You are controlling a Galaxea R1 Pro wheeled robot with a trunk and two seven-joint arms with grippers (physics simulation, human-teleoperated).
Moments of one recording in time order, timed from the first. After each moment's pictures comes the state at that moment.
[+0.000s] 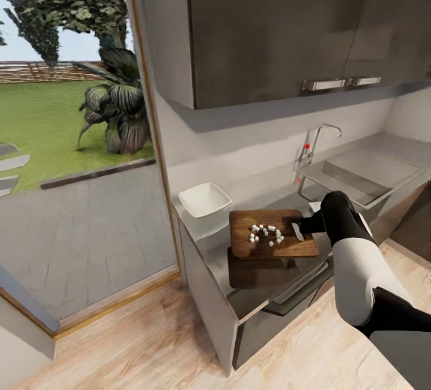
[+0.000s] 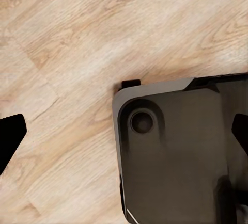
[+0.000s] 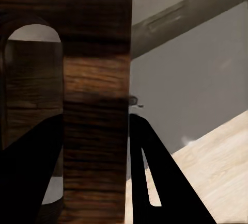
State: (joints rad) left arm -0.17 0.03 -0.60 0.02 0.50 -0.35 0.01; right arm -1.11 -0.02 -0.48 -0.73 1.06 0.99 0.68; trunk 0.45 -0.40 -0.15
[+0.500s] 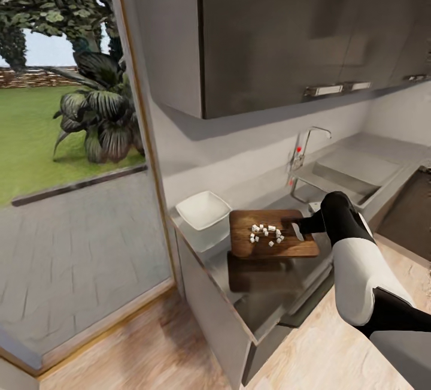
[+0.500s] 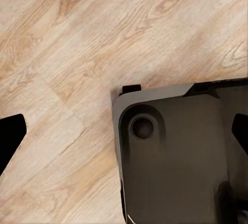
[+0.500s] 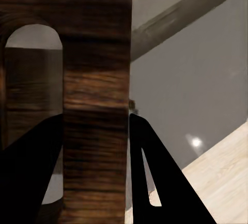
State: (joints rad) left arm -0.17 0.03 -0.60 0.02 0.50 -0.35 0.01; right arm -1.11 -0.02 -0.48 -0.73 1.06 0.99 0.68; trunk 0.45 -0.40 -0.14
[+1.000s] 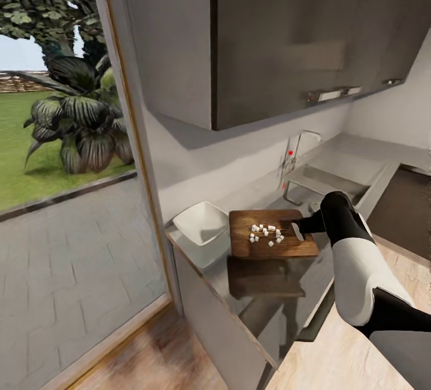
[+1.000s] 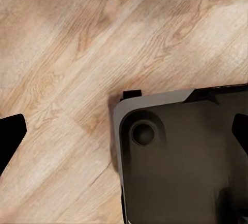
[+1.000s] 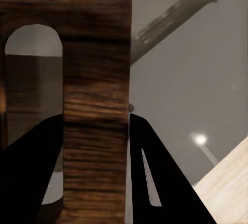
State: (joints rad) left arm -0.17 0.03 -0.60 0.02 0.50 -0.35 0.01; right arm -1.11 -0.02 -0.48 -0.73 1.06 0.99 0.68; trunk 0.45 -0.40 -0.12
